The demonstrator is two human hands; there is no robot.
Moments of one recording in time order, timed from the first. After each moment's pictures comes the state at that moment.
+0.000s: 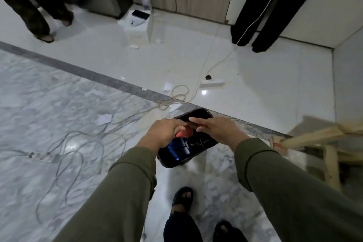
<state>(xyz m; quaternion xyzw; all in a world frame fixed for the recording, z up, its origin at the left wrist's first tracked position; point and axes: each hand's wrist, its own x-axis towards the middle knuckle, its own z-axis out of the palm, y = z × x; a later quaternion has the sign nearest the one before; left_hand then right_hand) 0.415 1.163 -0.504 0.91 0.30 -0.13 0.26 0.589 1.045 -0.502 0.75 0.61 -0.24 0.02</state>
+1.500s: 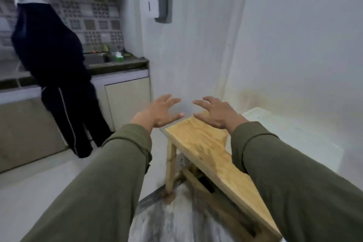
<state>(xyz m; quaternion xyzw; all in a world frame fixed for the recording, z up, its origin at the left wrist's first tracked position) 0.647 0.866 -0.072 0.97 -0.17 0.01 0.14 0.640 0.650 -0.070 0.99 0.14 0.03 -0.04</state>
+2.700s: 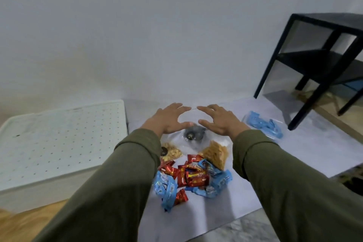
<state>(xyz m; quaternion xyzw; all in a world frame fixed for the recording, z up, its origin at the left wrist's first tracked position) 0.498 0.261 -0.176 0.66 -0.73 -0.16 0.02 0.299 0.204 -0.185 0.87 -0.48 -0.01 -0.11</state>
